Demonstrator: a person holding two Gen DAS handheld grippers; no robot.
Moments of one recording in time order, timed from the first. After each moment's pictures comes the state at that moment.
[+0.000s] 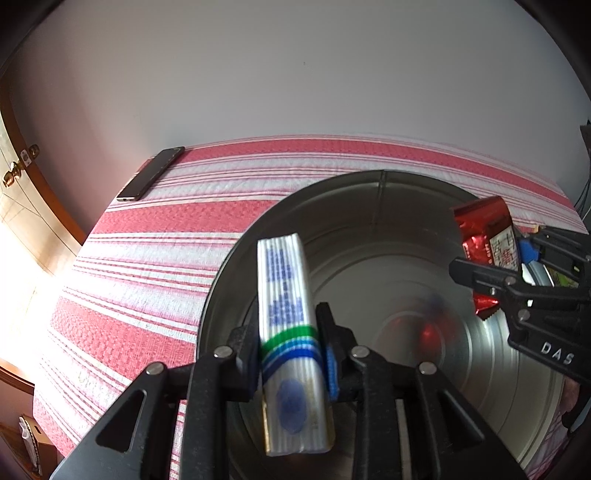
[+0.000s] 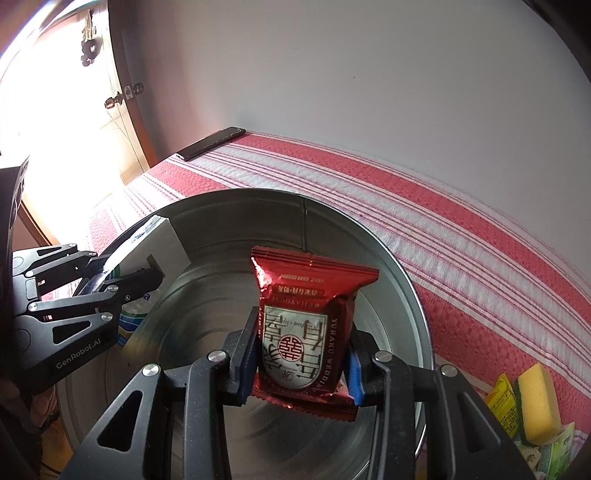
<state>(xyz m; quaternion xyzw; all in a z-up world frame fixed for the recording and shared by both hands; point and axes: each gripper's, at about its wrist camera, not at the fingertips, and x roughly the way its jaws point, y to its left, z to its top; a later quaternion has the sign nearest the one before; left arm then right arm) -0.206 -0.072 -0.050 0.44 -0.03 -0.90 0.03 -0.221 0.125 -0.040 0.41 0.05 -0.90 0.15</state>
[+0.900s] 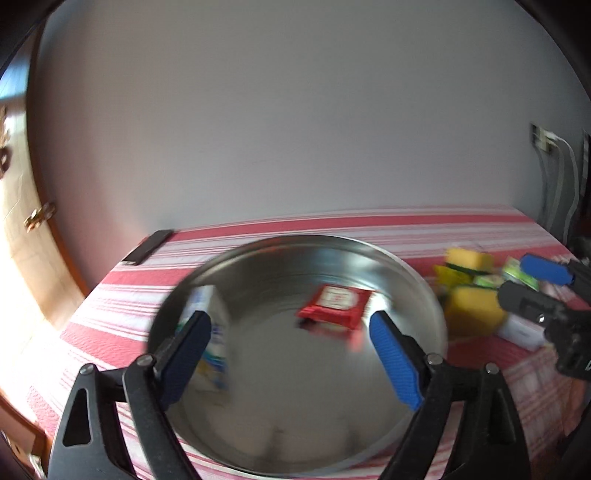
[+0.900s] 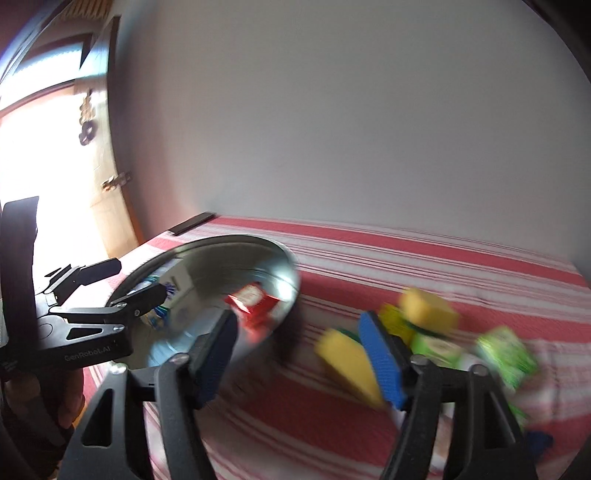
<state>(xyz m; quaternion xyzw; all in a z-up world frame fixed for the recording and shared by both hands) -0.100 0.022 -0.019 0.27 -0.06 -0.96 0.00 -0.034 0.233 -0.013 0.24 -0.03 -0.97 0.06</state>
